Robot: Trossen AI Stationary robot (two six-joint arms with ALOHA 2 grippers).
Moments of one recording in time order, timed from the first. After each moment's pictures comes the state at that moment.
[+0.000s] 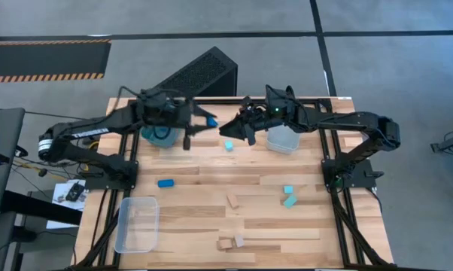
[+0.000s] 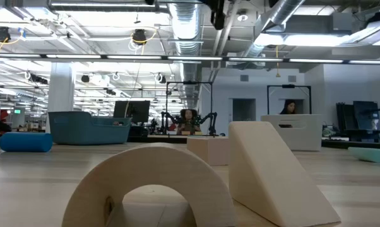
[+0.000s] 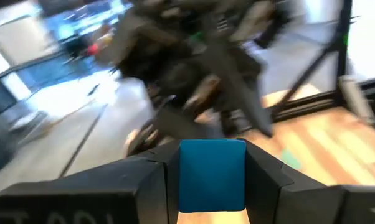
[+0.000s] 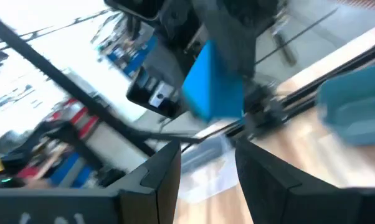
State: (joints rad) left arm 0.27 1.18 1.15 -0.14 0.24 0.30; right arm -0.23 1.48 1.25 0.15 -0.42 0.64
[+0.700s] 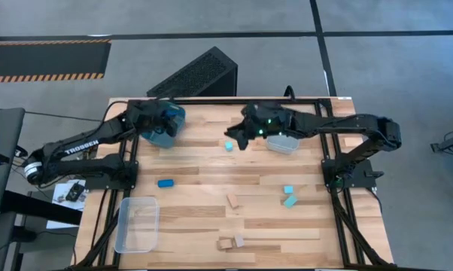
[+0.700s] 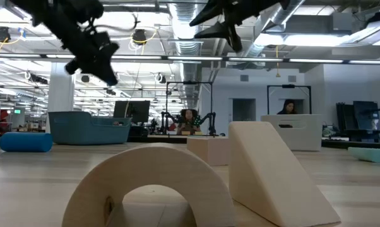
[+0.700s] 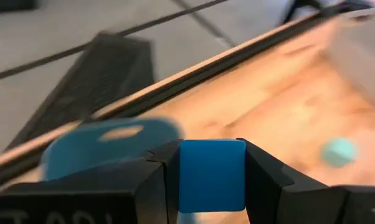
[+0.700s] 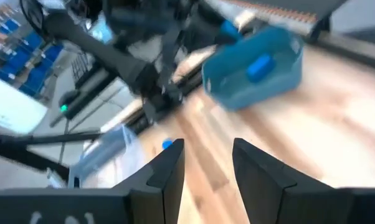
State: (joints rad) left arm 0.59 0.88 0.64 -0.40 -0.29 -0.30; right arm -0.17 1.47 1.19 -0.09 -0.04 0.61
